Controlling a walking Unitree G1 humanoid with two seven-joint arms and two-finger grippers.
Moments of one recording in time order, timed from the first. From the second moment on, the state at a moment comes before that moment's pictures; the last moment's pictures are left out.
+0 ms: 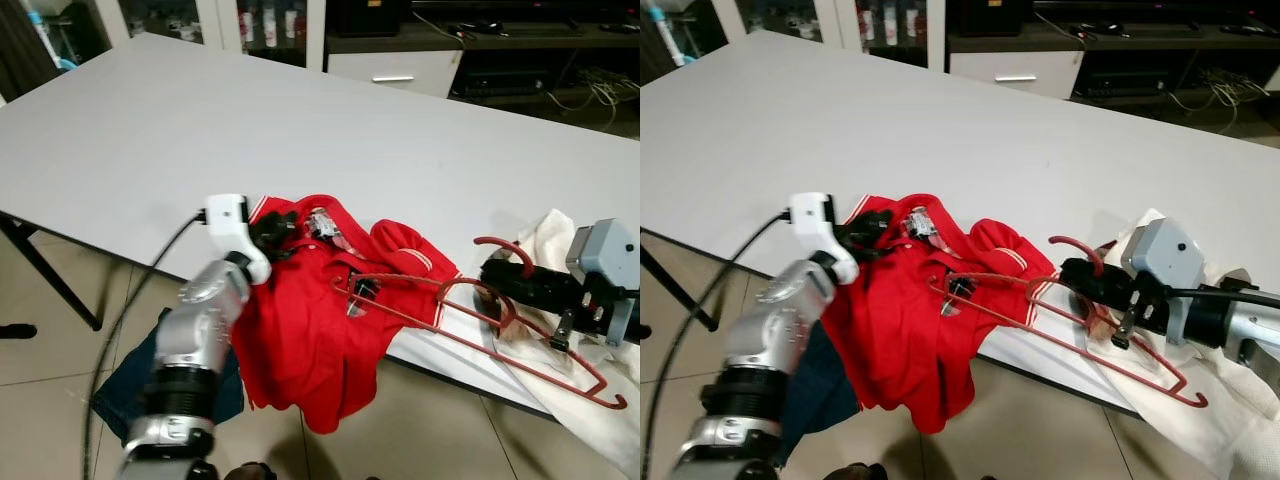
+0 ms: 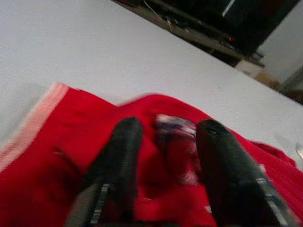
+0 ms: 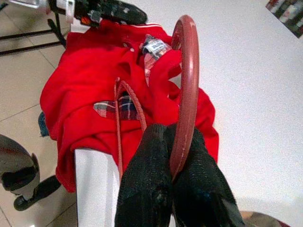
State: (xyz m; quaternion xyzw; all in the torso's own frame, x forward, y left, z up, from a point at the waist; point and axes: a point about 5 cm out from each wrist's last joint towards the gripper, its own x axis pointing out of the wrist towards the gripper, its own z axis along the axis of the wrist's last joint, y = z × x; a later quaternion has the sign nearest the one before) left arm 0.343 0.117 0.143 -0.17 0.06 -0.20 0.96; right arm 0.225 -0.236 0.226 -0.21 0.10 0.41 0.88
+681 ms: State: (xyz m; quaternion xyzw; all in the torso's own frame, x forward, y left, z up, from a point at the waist) left arm 0.343 0.110 0.119 -0.15 0.10 -0.11 0.98; right arm 0.225 -0.236 0.226 -0.21 0.10 0.41 0.88
